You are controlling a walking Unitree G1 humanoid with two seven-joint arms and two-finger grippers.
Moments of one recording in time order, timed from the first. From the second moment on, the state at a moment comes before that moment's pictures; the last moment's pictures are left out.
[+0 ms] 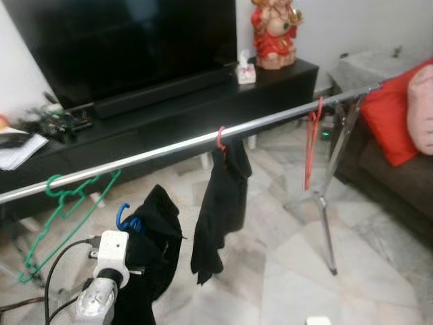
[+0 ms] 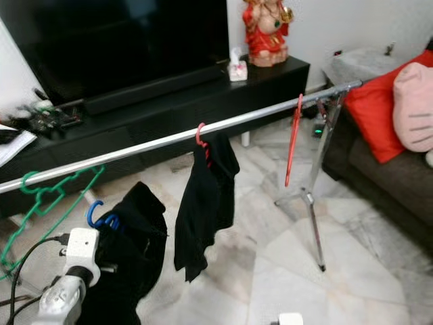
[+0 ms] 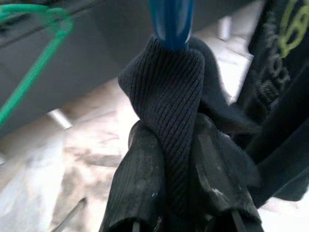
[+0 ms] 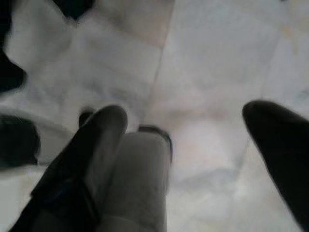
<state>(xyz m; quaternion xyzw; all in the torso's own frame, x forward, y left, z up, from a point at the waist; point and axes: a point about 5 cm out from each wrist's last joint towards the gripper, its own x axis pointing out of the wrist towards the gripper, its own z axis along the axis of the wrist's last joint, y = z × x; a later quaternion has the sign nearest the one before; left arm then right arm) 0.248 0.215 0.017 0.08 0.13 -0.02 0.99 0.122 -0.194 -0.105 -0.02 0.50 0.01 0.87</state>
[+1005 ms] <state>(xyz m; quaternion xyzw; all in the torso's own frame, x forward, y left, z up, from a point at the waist) 0.273 0.180 0.046 0.10 0.09 -0.11 0.98 0.120 -0.195 -0.105 -0.03 0.50 0.00 0.86</state>
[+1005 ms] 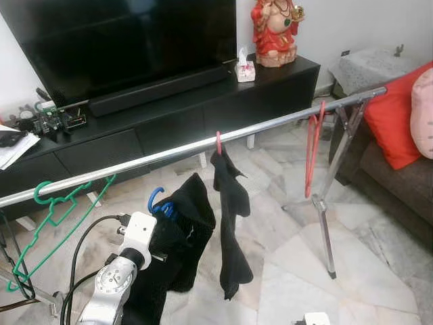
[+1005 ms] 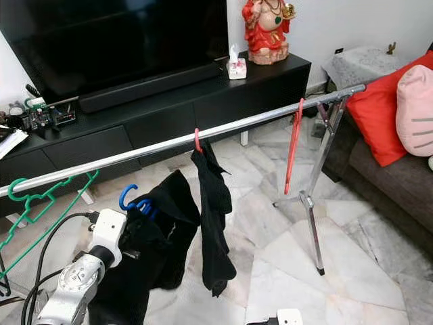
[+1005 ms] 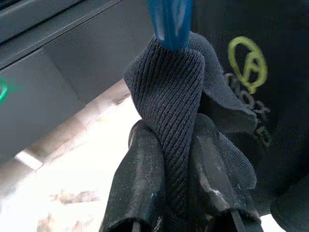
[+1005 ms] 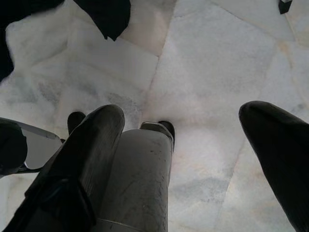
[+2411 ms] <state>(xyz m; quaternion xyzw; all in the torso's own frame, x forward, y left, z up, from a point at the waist) 0.278 0.155 0.051 0.07 0.08 -0.15 0.98 0.120 -0.203 -0.104 -0.04 0.50 -0.01 0.86</state>
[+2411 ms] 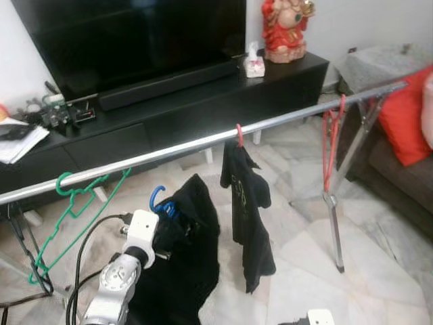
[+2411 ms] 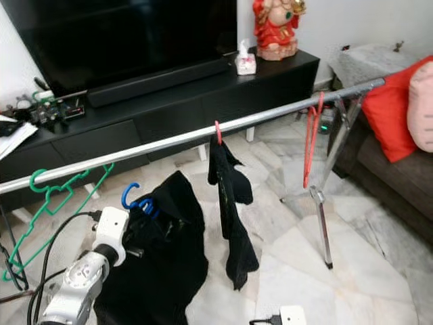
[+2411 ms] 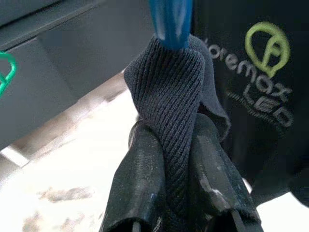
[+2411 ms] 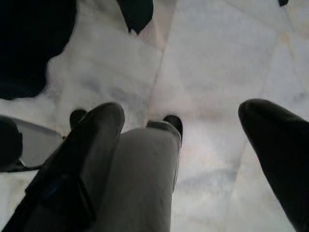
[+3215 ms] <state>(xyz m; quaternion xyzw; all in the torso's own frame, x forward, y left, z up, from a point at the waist) 0.278 0.137 0.062 0.07 0.07 -0.19 0.98 0.116 -0.196 -0.106 -0.04 0.51 -0.01 0.86</state>
